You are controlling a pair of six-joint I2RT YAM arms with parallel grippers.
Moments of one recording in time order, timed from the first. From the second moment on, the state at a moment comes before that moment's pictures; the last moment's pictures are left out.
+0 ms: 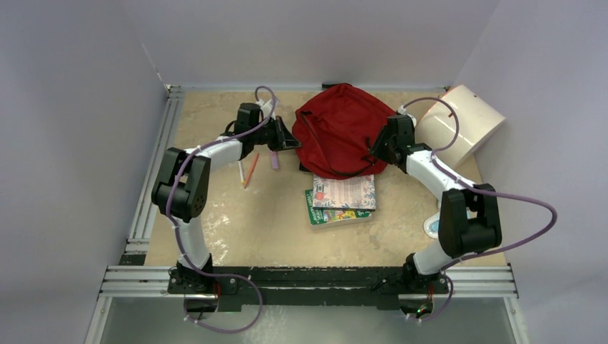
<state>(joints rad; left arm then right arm) -0.32 1.90 1.21 0.14 0.68 -0.69 0.19 1.53 1.00 -0.25 0.08 0.58</state>
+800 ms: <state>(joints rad) -0.33 1.90 1.21 0.14 0.67 -0.67 0.18 1.70 1.00 -0.18 0.16 0.56</state>
